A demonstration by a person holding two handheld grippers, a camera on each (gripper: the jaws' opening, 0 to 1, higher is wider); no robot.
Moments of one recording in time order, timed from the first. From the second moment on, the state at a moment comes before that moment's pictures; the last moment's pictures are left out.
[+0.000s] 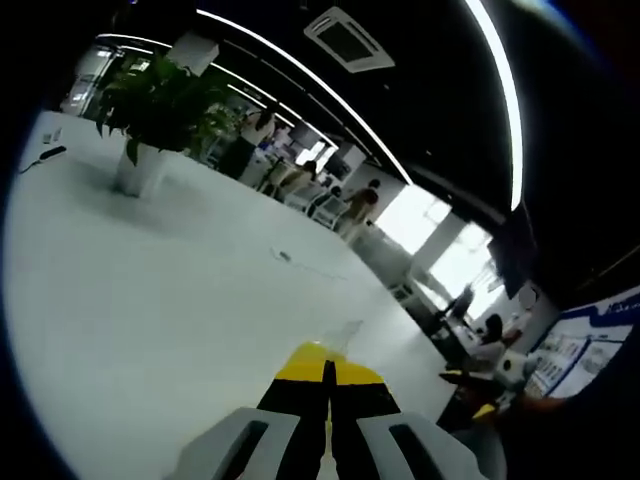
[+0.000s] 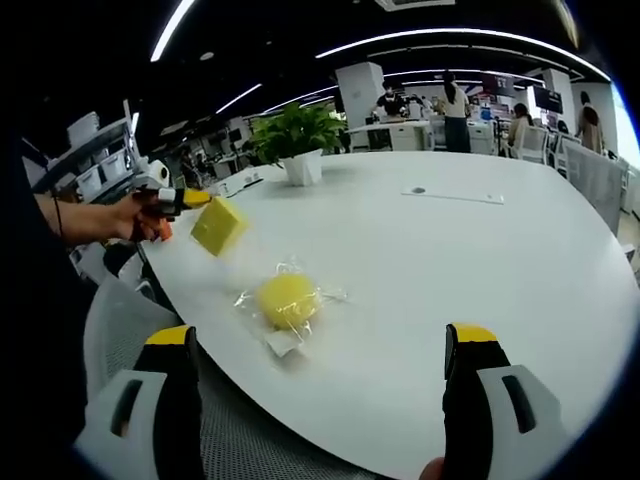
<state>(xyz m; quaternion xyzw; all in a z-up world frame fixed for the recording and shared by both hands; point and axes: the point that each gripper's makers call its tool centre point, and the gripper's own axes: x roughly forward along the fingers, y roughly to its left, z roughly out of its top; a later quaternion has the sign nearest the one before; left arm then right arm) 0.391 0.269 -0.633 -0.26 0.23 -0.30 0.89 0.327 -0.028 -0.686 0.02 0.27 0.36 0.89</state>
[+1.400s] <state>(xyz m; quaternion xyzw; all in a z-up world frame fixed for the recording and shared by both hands) 0.392 0.225 -0.529 -0.26 0.15 -0.41 0.86 0.382 0.007 -0.611 0.01 0.16 0.43 0.89</state>
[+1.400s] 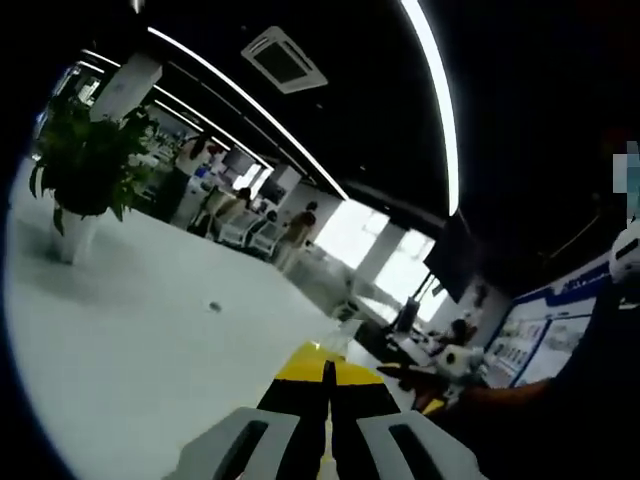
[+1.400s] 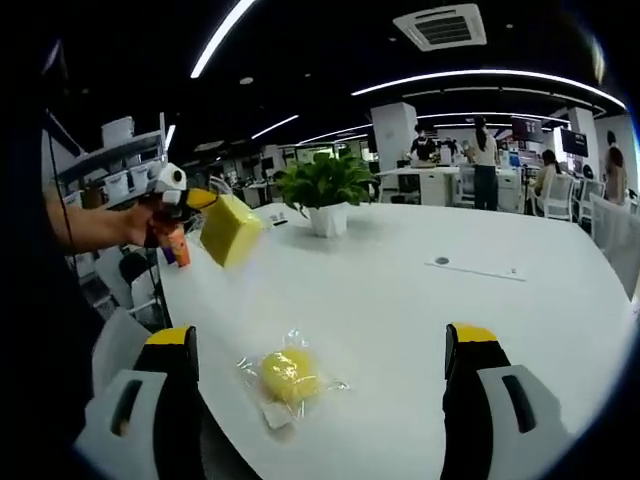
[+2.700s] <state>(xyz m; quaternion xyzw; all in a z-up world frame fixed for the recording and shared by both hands) 0.359 0.170 -0.505 -0.26 0.14 -0.50 0.81 0.363 0.089 -0.580 0.03 0.12 0.53 0.84</state>
